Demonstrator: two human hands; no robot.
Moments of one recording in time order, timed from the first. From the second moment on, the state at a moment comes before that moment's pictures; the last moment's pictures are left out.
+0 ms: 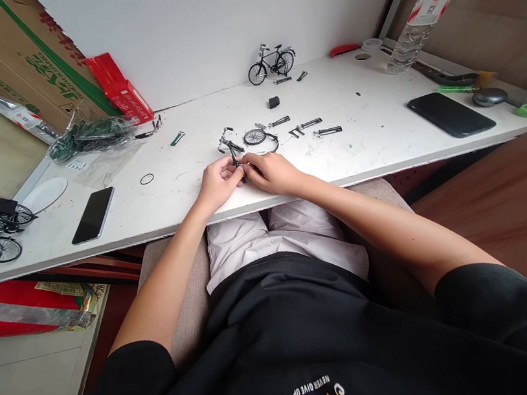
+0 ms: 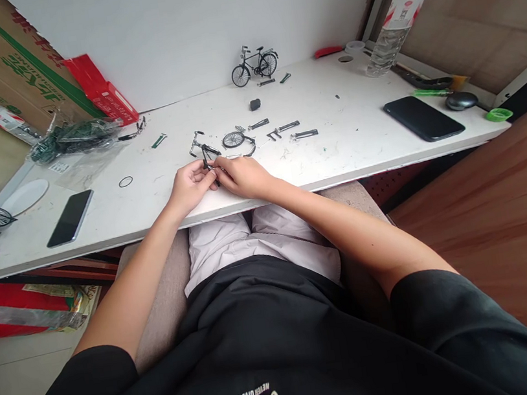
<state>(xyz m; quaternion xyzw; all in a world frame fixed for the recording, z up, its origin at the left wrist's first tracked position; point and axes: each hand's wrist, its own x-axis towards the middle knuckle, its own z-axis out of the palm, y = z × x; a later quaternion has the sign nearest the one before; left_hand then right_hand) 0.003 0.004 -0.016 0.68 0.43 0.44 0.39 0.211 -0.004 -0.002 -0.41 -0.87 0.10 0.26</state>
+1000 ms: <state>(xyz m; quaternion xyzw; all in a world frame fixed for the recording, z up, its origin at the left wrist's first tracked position) 0.004 0.002 -0.015 0.68 0.43 0.44 0.39 0.211 -0.005 -0.002 -0.41 -0.87 0.09 0.27</state>
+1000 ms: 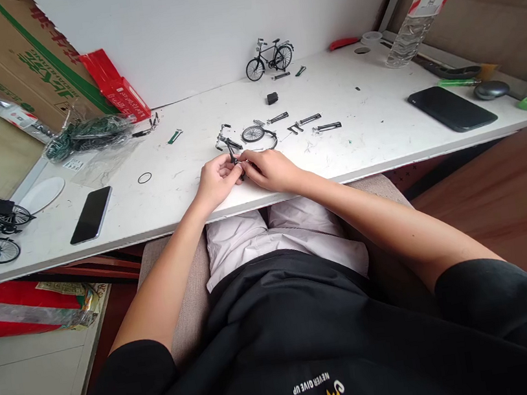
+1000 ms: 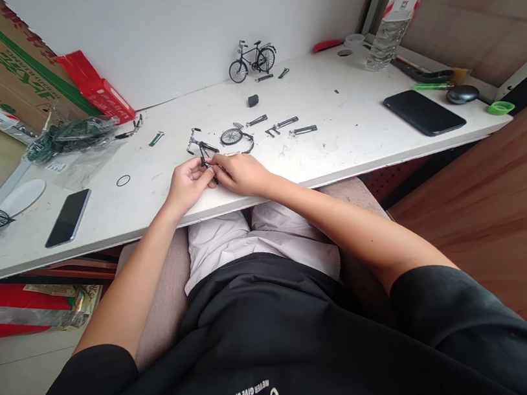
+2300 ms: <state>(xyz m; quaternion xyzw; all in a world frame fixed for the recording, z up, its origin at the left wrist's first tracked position) 0.005 0.002 -0.013 0.67 0.44 0.44 0.40 0.213 -0.003 -0.001 -0.41 -0.87 0.10 0.26</state>
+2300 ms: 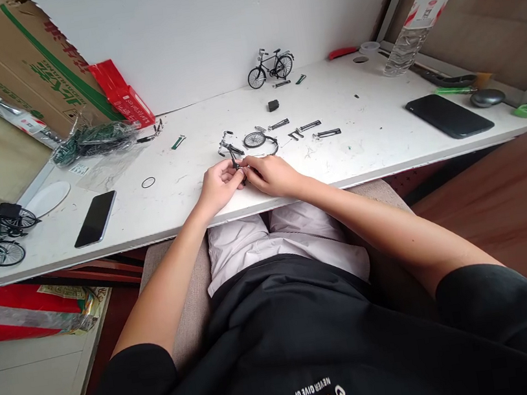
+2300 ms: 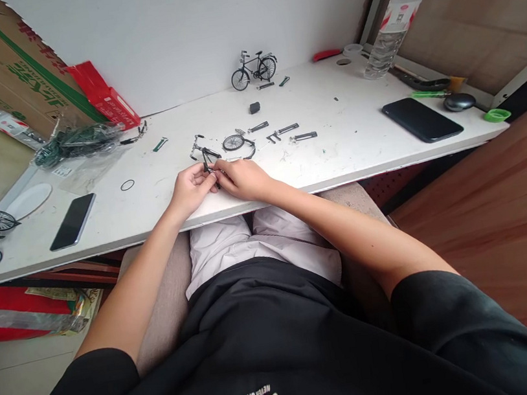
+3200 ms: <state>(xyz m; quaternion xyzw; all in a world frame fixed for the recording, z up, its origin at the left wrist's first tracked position) 0.005 0.002 -0.014 0.67 0.44 0.44 0.40 0.213 -0.002 -0.004 -0.40 -0.87 0.09 0.27</state>
